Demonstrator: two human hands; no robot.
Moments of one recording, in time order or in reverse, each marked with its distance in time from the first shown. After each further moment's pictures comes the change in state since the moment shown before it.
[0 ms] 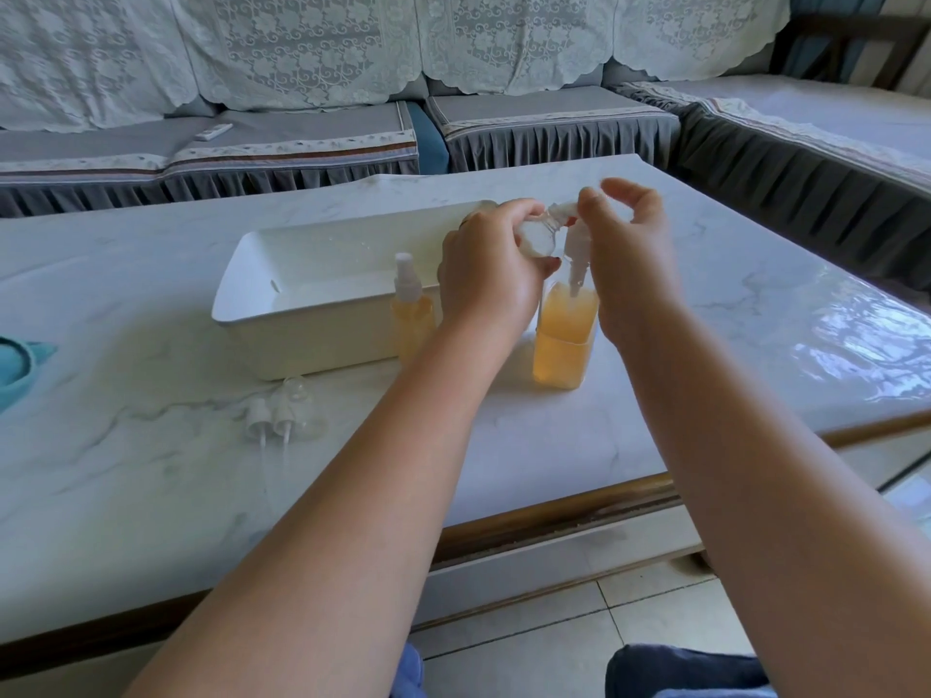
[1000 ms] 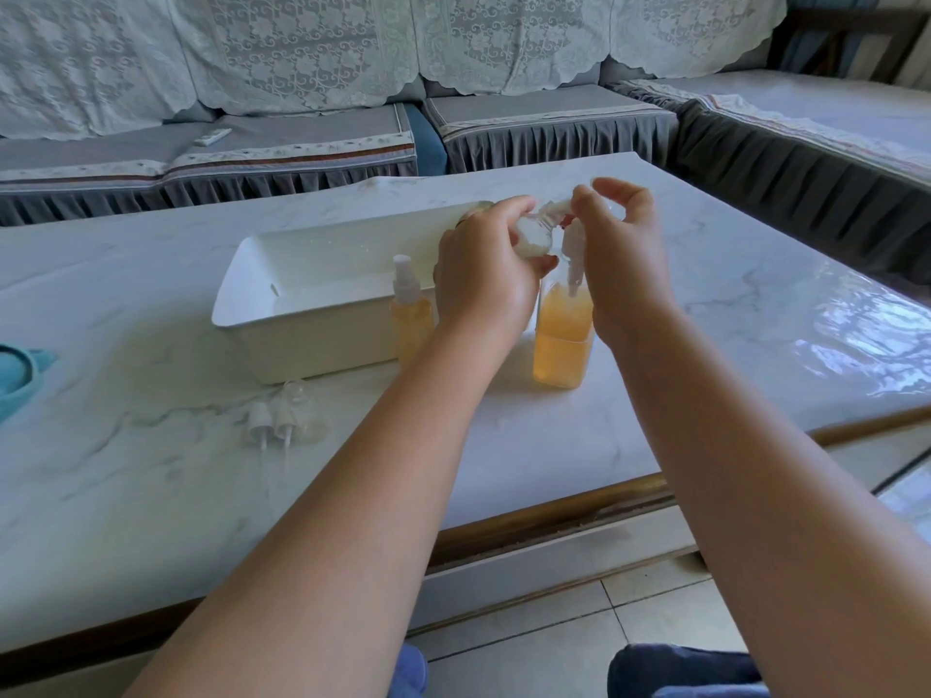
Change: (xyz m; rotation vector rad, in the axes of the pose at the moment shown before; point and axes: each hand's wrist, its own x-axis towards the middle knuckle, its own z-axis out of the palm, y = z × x) left_hand -0.001 -0.002 0.000 0.003 0.021 0.006; right_hand -0.002 0.002 0.004 0.027 -0.008 -0.002
